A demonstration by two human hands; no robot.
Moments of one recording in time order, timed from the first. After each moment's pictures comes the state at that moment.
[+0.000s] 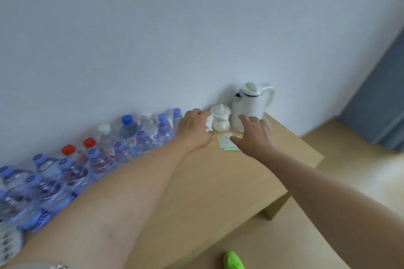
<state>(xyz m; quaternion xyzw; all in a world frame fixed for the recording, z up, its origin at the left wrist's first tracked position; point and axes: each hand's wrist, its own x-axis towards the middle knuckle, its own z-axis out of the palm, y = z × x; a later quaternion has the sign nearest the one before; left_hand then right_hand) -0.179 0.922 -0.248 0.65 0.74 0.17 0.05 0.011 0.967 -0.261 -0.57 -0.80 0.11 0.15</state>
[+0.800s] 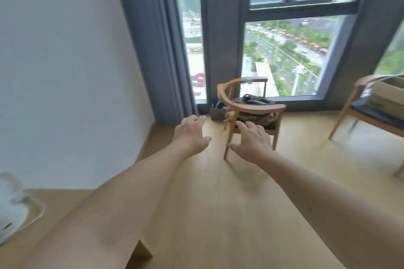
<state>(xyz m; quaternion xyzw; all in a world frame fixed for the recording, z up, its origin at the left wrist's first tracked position) 0.502 0.938 -0.200 0.92 0.36 0.12 0.09 0.640 0.802 -0.216 -0.88 -0.43 0.01 0.18</state>
